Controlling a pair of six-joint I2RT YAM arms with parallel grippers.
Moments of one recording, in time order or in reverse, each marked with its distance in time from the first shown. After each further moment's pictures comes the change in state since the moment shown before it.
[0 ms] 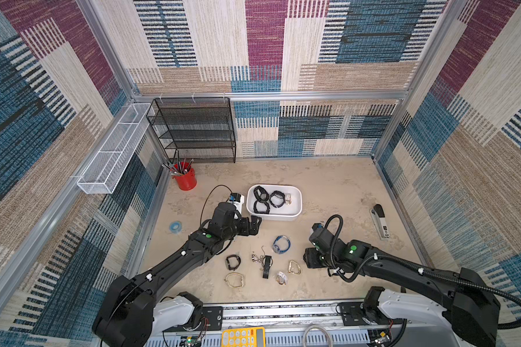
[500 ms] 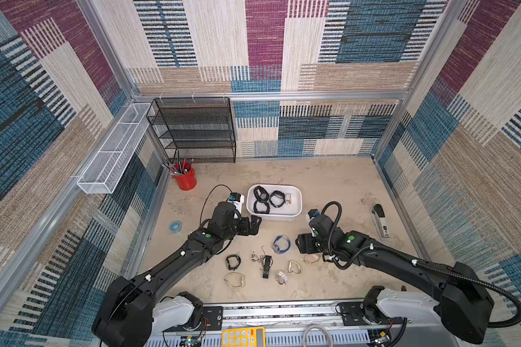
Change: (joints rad) left arm 0.000 -0.006 0.007 -0.018 0.000 0.001; right arm -0.088 0.057 0.073 0.105 0.001 -0.127
